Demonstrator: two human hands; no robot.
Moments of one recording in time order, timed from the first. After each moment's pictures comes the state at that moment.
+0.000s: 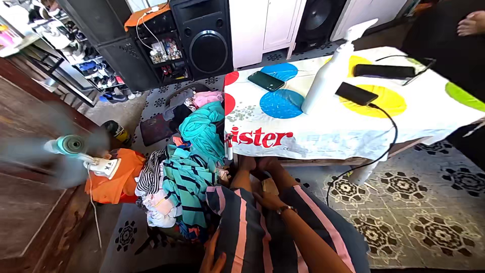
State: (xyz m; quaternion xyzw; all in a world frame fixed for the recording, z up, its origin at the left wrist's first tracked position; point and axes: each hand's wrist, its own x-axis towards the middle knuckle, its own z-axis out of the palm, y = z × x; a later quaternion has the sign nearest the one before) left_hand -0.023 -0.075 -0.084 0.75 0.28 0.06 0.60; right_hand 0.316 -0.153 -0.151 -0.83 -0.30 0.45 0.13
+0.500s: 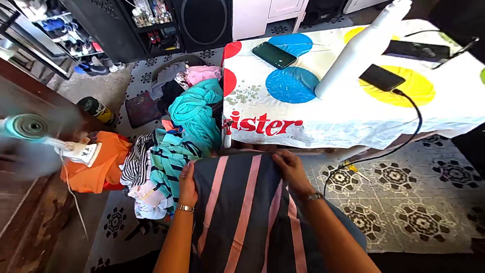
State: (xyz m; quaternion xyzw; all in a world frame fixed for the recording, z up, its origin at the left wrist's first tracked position) left_hand 0.140 0.064 -0.076 0.49 0.38 0.33 0.71; right_hand 0.355 -0.165 -0.074 -0.74 -0.26 0.20 0.59
